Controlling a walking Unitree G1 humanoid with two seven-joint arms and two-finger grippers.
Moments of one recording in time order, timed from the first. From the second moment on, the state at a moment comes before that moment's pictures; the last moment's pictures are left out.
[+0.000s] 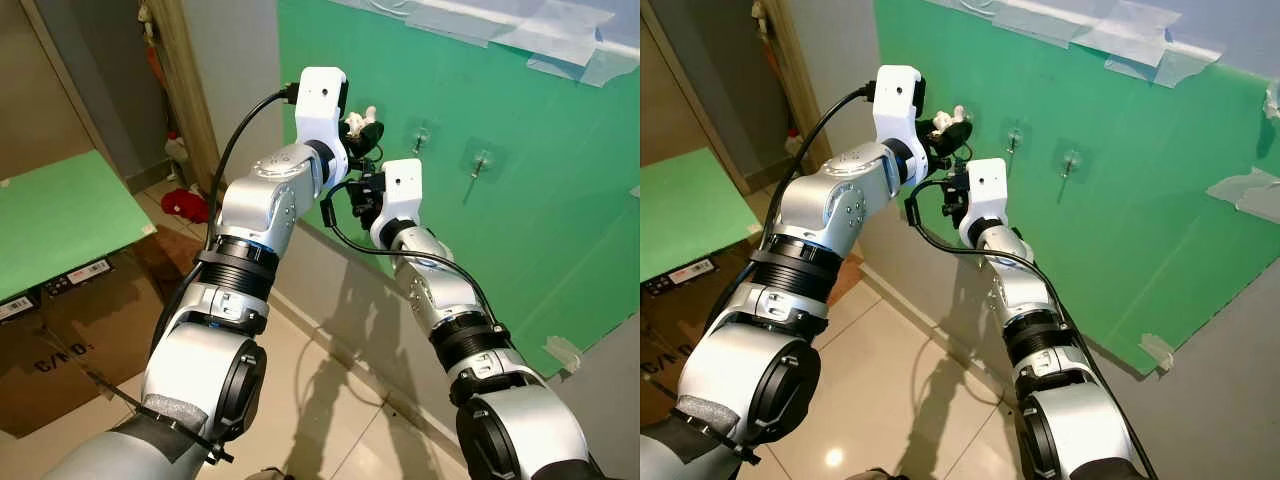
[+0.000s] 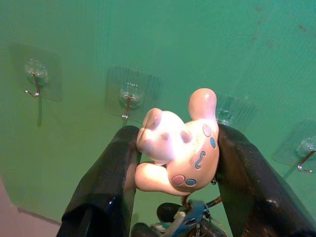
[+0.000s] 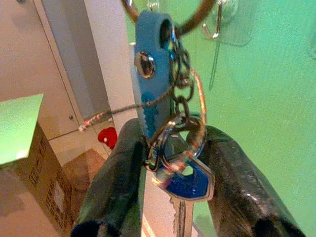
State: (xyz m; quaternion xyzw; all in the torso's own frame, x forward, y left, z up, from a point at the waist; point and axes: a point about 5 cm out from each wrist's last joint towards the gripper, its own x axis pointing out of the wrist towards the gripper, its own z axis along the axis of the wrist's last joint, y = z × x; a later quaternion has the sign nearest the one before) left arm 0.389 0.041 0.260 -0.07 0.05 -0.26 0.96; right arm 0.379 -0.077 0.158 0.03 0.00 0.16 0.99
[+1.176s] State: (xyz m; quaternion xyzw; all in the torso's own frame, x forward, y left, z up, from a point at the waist) left arm 0.393 0.050 0.259 -0.03 0.04 -0.24 0.97; right arm 0.377 -0.080 0.157 0.04 0.00 0.16 0.99
